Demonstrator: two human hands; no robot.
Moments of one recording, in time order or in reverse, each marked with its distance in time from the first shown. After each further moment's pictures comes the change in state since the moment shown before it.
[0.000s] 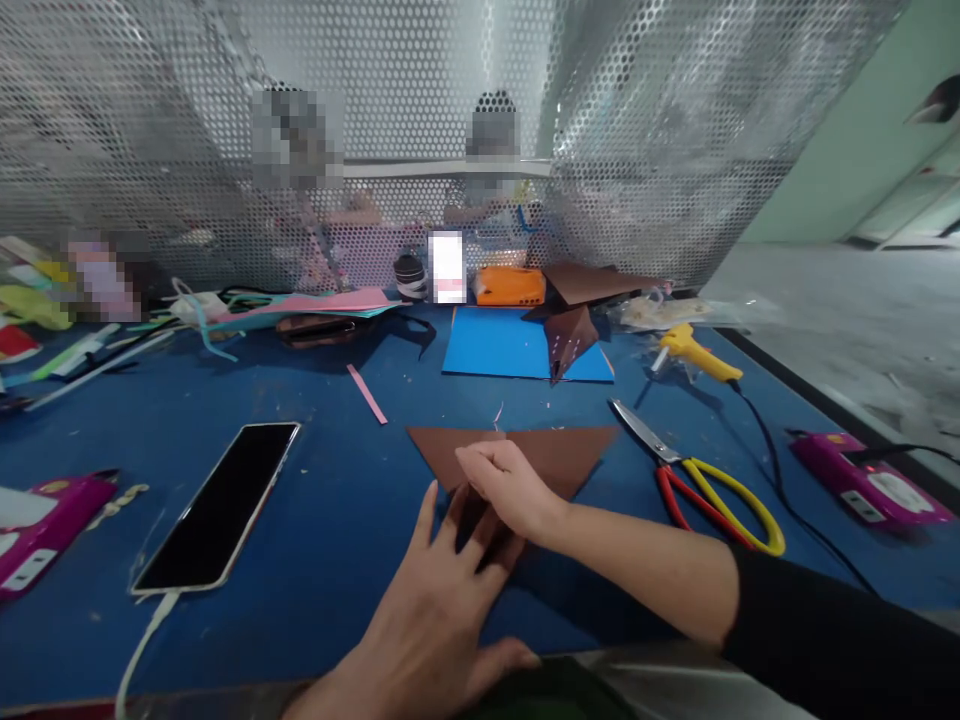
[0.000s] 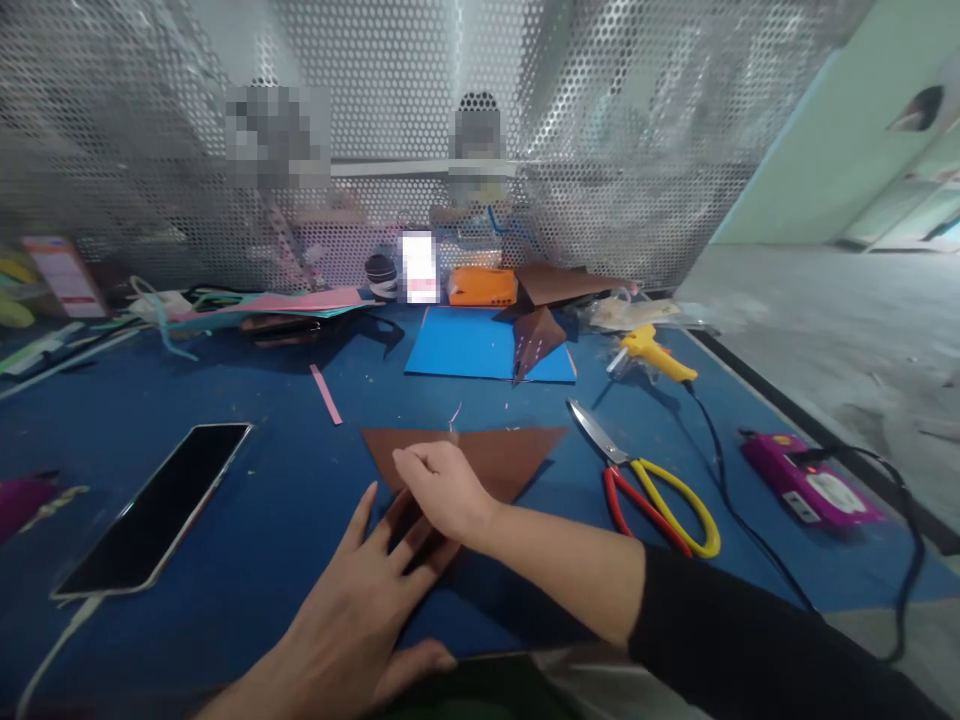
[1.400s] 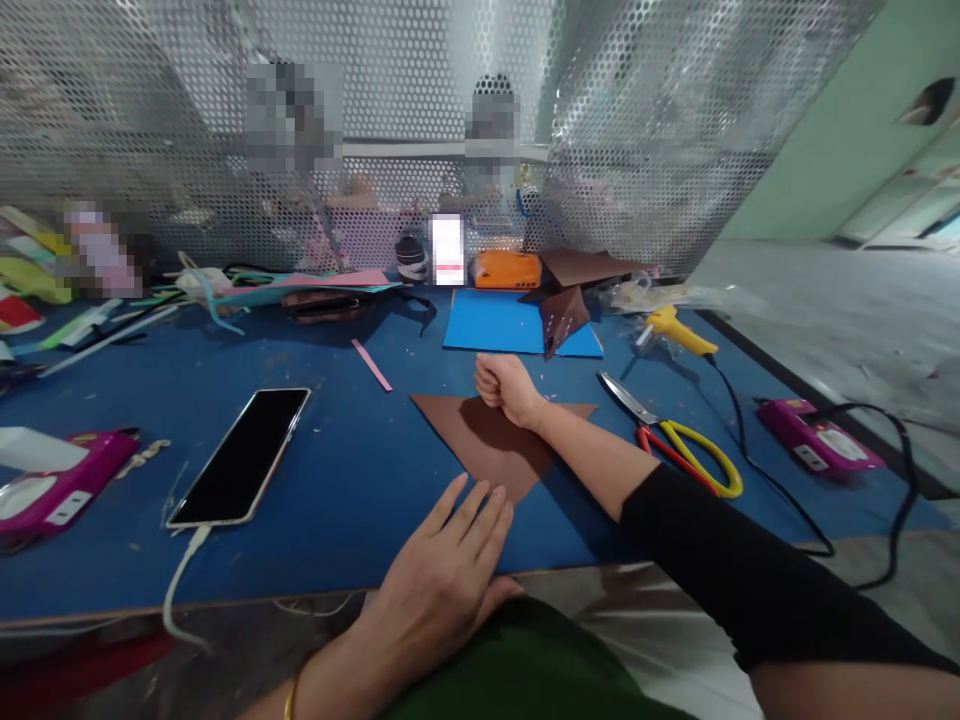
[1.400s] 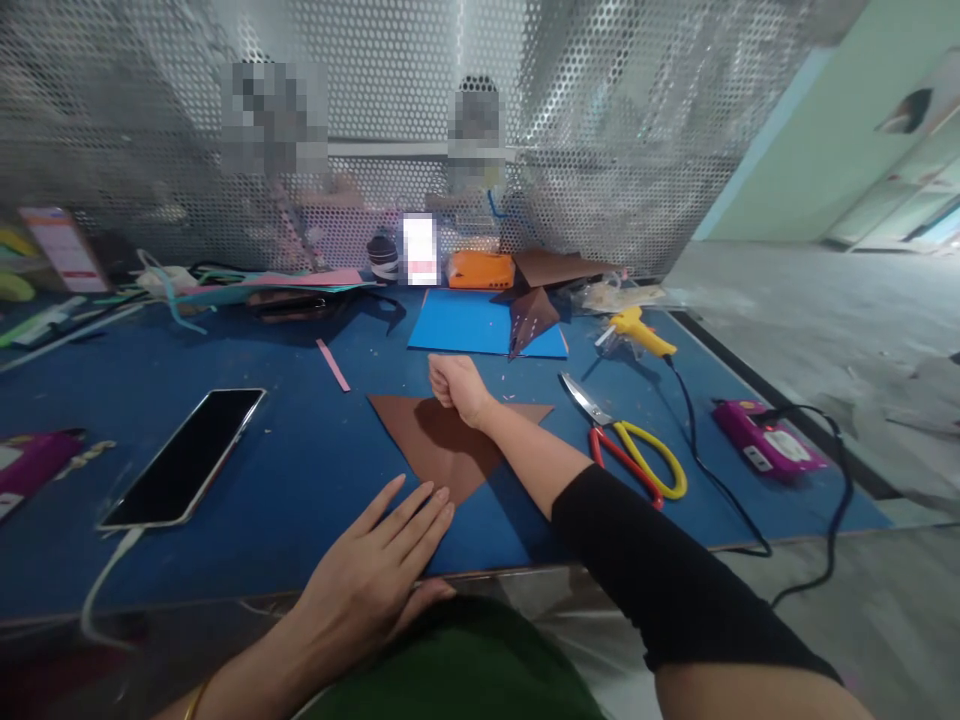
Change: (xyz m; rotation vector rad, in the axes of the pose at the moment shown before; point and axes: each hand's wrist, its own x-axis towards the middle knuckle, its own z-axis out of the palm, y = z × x) left_hand -0.016 0.022 0.008 0.080 0.237 0.111; right_hand 0.064 0.033 -0.034 0.273 0.017 0.044
